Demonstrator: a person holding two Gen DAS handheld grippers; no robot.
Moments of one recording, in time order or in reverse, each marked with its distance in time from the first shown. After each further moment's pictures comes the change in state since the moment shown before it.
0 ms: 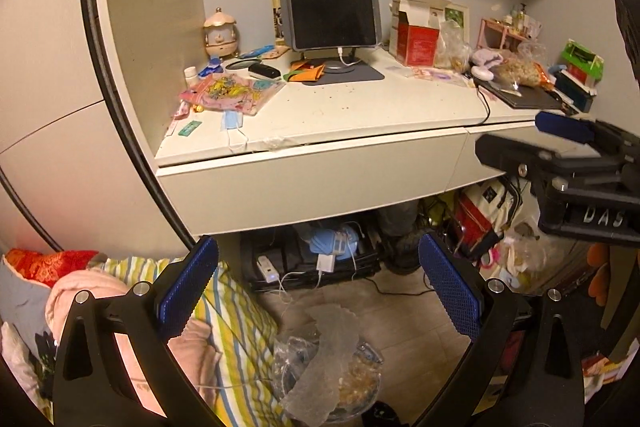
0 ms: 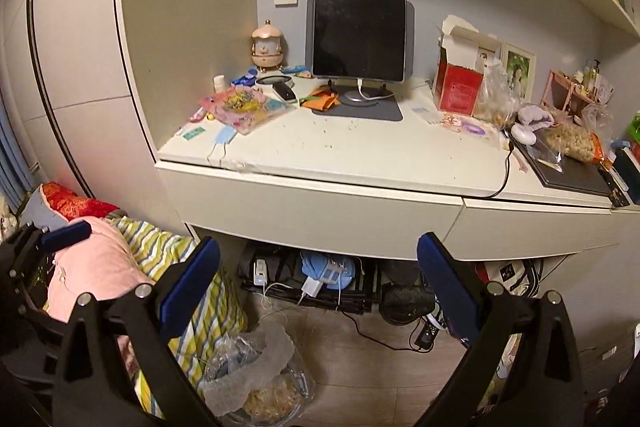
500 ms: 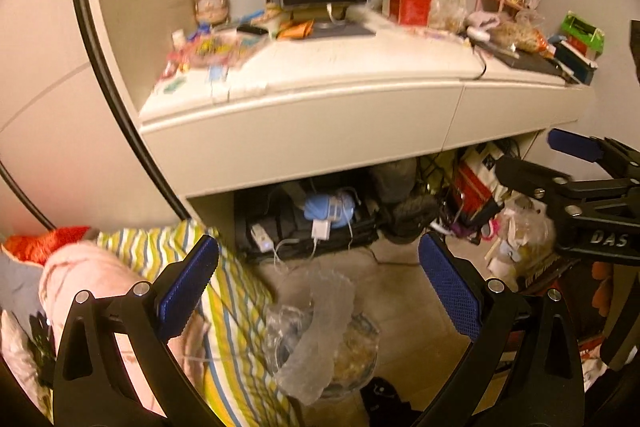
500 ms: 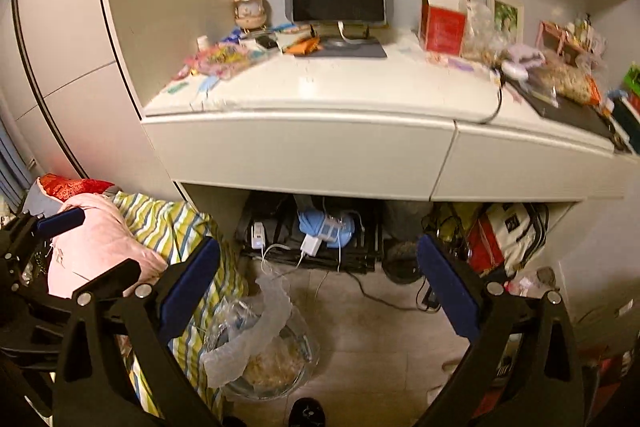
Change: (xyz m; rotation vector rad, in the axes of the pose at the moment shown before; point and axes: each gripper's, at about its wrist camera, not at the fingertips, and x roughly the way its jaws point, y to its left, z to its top) left arm 0.016 -0.026 -0.037 0.008 0.083 0.009; right arm 0.014 -0.027 -0.060 0.041 0.100 0.006
